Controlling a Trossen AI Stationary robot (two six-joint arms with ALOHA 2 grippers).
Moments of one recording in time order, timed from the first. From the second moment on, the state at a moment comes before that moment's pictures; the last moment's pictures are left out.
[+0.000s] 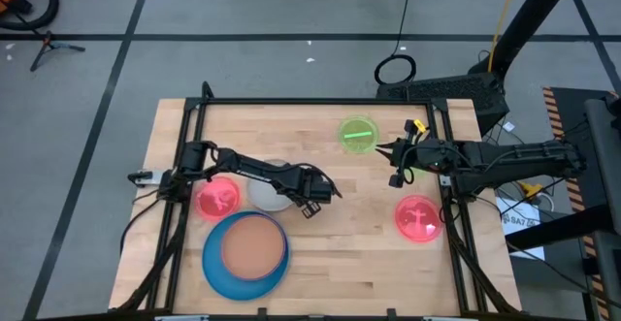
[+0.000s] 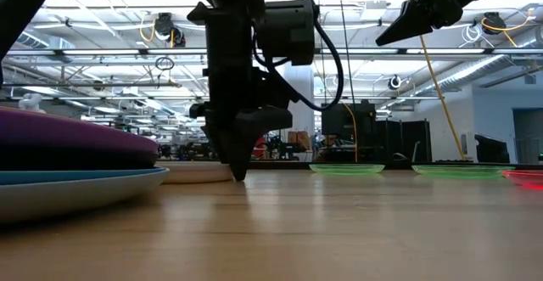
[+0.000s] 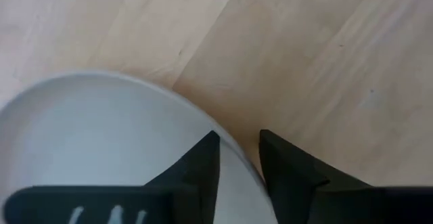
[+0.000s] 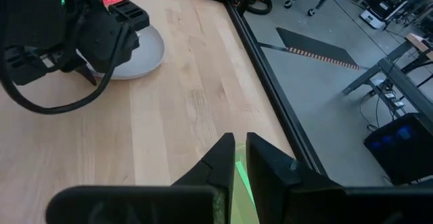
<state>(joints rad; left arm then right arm) -0.07 2.13 1.53 -0.91 -0.25 -0.68 0.03 0.79 0.66 -0.39 0.47 -0.20</state>
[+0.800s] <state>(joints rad) -0.12 2.00 1.63 -1.13 -0.29 -0.37 0.02 0.80 0.66 -0.39 0.47 -0.20</state>
